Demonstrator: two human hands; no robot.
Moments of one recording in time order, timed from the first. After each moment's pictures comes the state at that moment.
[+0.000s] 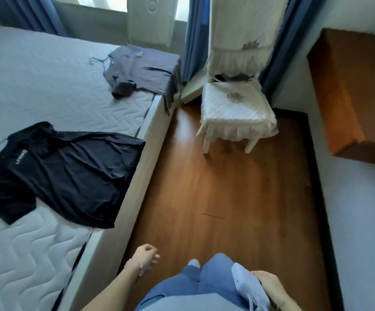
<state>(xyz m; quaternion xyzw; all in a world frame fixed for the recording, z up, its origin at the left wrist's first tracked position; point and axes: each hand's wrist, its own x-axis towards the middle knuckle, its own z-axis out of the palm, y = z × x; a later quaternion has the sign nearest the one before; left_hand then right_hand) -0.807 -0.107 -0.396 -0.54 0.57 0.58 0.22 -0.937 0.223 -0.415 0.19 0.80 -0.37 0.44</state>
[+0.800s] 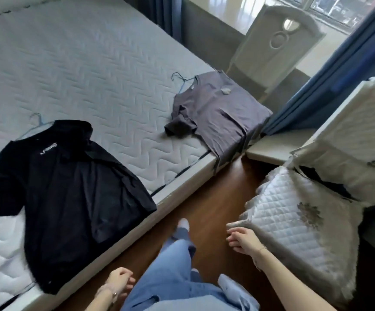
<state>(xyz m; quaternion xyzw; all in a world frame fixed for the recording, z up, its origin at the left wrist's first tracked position) -1.087 -0.282 -0.427 -0.76 0.30 0.57 0.04 -1.451 -0.243 -0.381 -0.06 0.76 -0.26 0.59</state>
